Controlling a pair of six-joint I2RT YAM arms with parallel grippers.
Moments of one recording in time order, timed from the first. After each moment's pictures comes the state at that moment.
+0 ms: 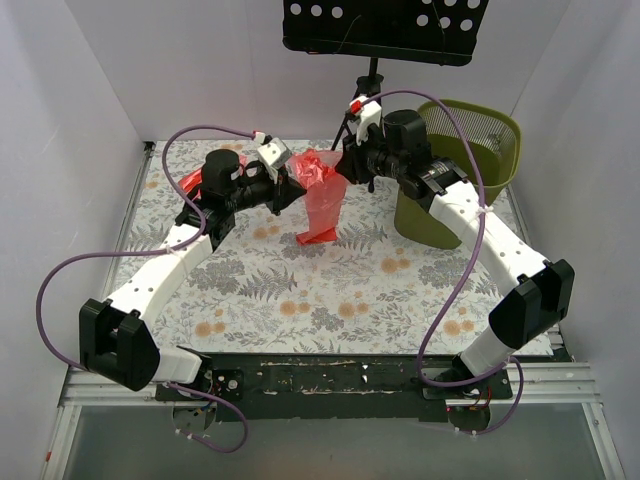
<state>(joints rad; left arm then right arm) -0.39 1.34 1.14 -0.02 0.62 0.09 0.57 1.59 1.62 -0.40 -0.26 -0.01</state>
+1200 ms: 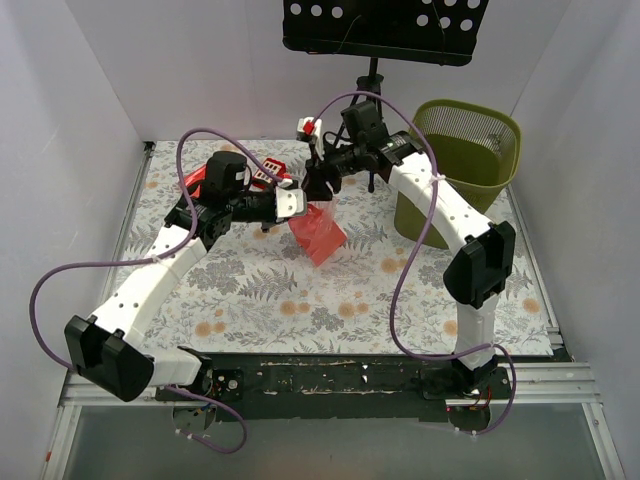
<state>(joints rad) -0.45 1.30 1.29 -0.52 0.78 0.87 0.60 1.95 2.04 -0.75 -0.83 -0.42</state>
